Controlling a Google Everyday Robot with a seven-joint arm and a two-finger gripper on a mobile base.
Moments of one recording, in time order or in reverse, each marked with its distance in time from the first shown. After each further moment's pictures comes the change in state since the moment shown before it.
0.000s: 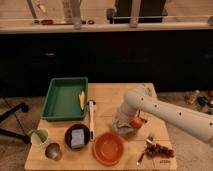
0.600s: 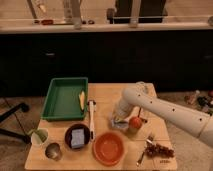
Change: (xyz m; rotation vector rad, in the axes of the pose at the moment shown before) arm 0.013 -0.030 0.023 0.047 -0.035 0.043
